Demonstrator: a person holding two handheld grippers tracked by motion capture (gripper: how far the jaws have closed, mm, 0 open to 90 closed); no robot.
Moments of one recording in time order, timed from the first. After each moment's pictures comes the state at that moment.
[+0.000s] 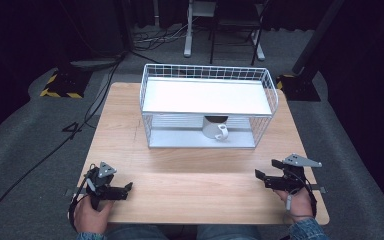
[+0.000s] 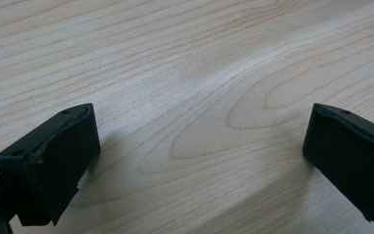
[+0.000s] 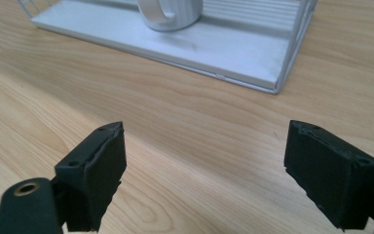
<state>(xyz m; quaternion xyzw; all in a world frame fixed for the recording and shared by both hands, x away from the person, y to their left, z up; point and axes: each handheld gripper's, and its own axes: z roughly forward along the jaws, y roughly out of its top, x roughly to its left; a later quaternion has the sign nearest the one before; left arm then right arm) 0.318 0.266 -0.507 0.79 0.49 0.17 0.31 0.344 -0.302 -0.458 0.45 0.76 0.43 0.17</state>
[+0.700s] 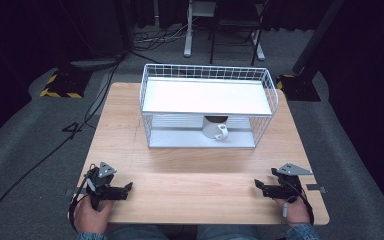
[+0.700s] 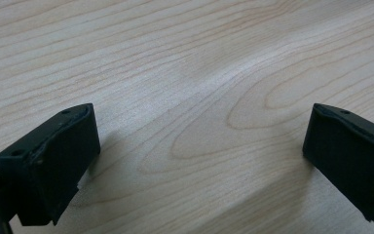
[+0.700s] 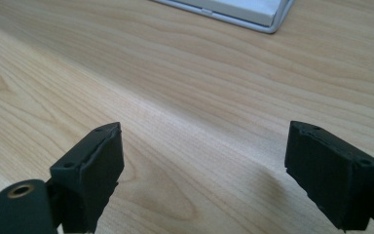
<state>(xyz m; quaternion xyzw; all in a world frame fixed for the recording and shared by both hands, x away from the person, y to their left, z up) 0.318 0.266 -0.507 0.79 0.49 0.18 0.31 0.339 -0.306 -0.499 0.44 0.79 0.38 0.19</state>
